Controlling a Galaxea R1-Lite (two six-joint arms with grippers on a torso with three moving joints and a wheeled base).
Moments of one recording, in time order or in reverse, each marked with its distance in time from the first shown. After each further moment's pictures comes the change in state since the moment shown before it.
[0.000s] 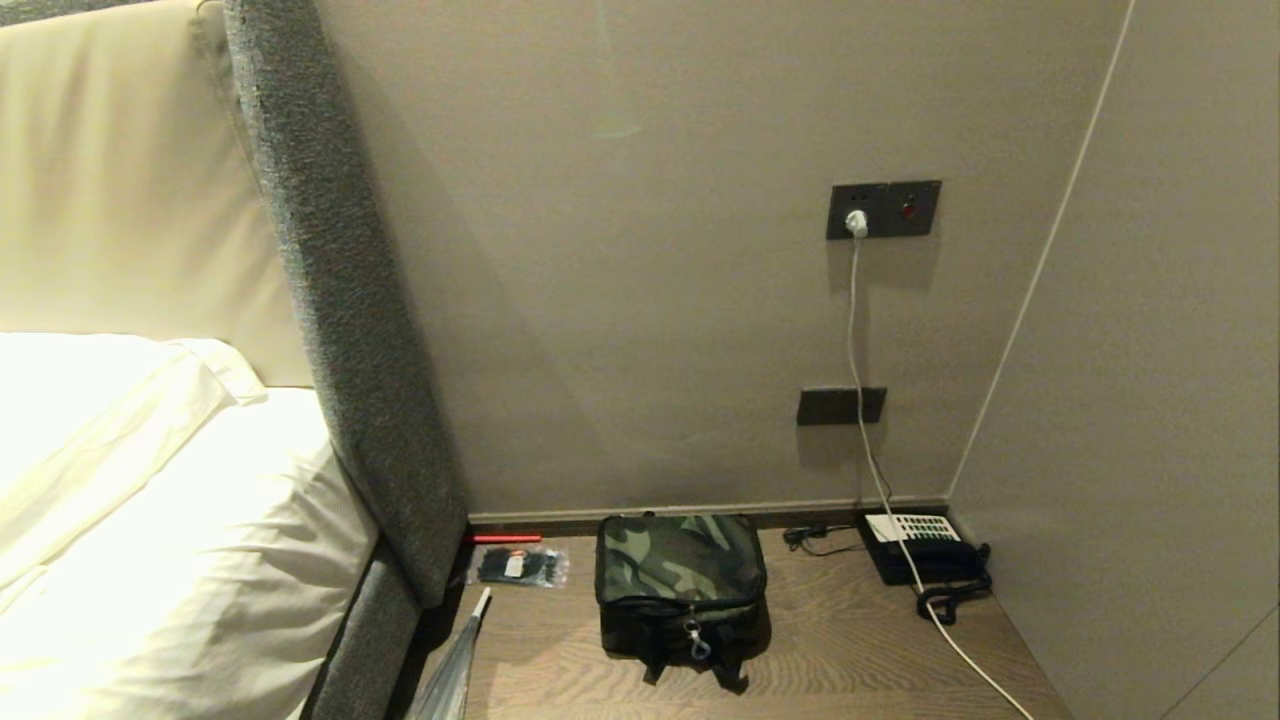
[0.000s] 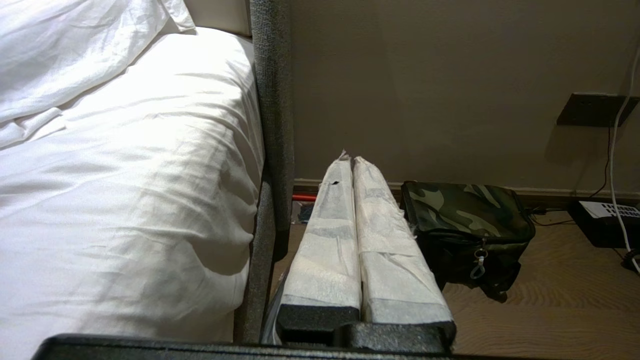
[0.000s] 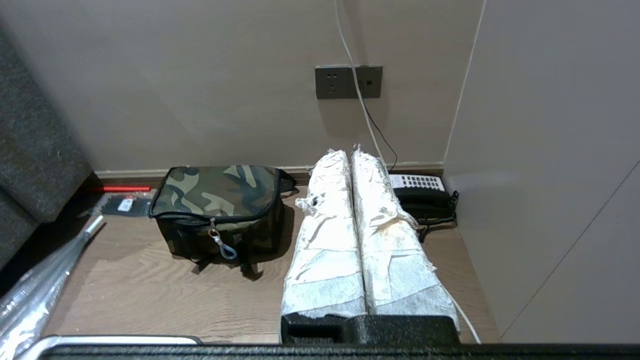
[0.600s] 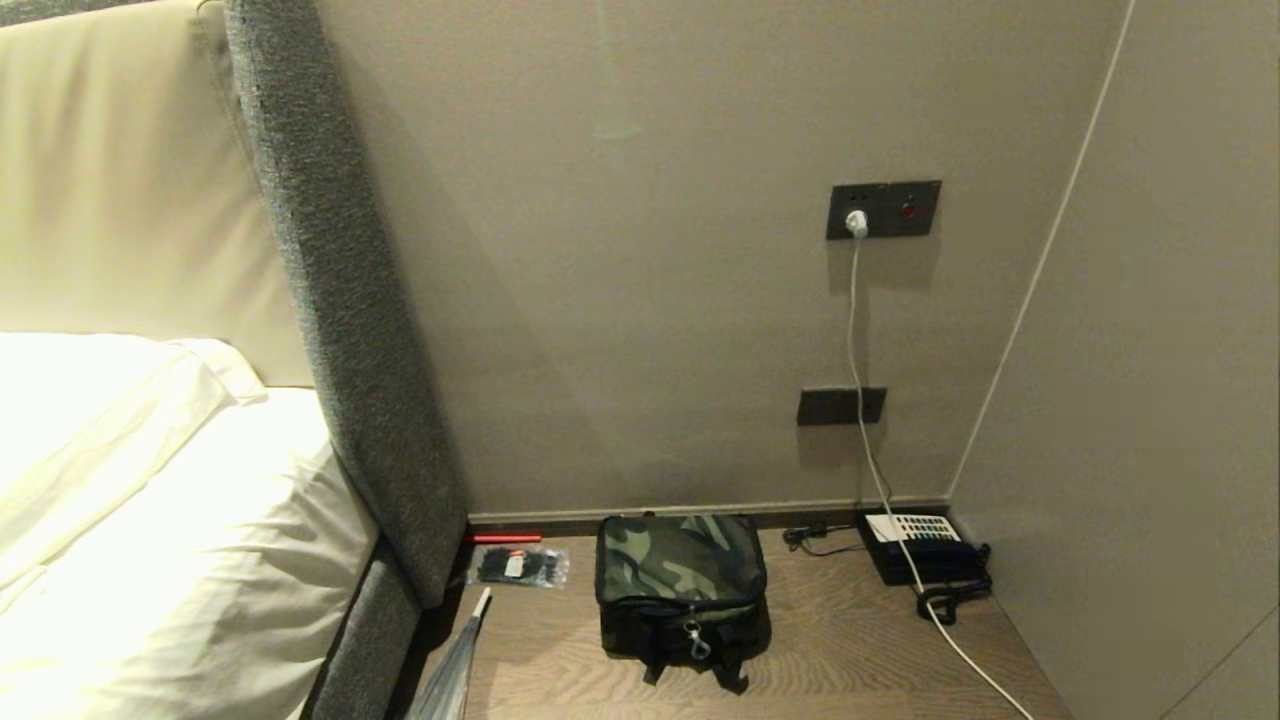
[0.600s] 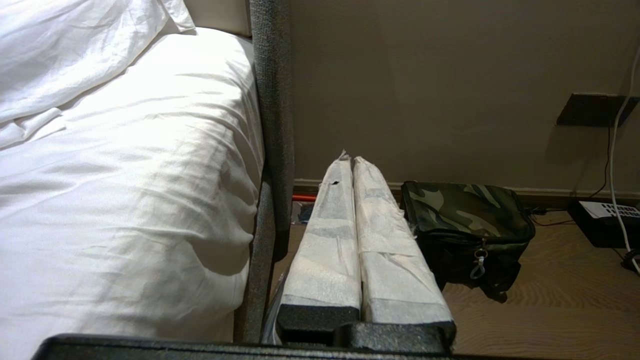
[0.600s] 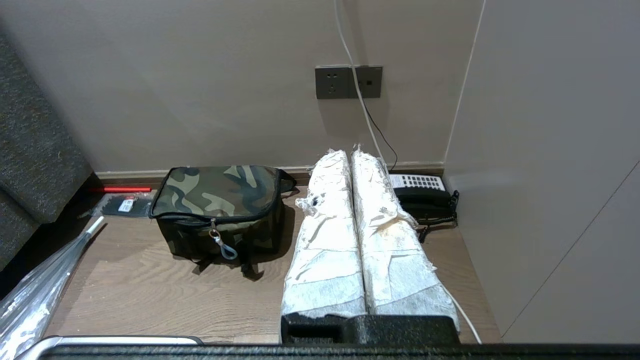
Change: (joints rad) left arm 0.000 0.000 0.000 0.000 0.000 0.000; right arm 0.000 0.000 0.000 0.000 0.000 0.000
